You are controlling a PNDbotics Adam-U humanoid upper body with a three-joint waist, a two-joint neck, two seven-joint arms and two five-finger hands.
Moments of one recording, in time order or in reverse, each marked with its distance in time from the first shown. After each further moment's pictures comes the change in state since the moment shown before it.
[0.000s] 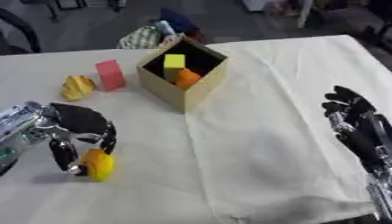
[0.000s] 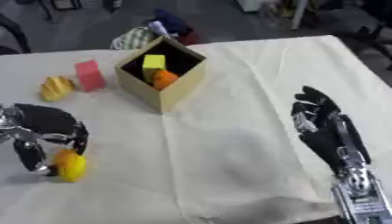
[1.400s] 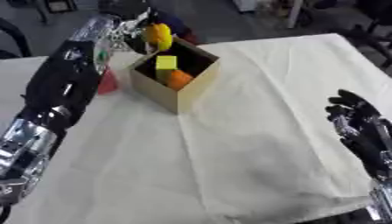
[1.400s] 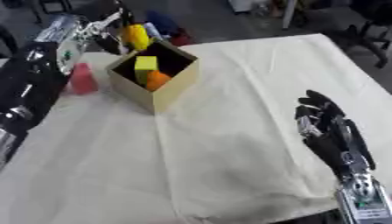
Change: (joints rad) left arm -0.727 -0.498 0.328 0.931 -0.455 0.279 0.380; right arm -0.009 0.013 0.016 0.007 -0.010 0.005 0.011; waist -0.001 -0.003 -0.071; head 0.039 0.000
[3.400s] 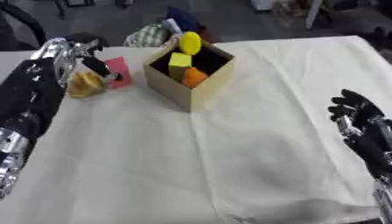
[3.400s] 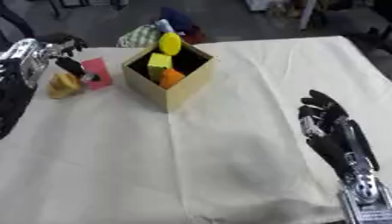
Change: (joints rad) left arm 0.078 0.143 0.111 0.140 0.047 0.070 -0.122; right arm 0.001 0.003 -0.004 0.001 -0.004 -0.005 0.002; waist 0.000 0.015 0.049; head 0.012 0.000
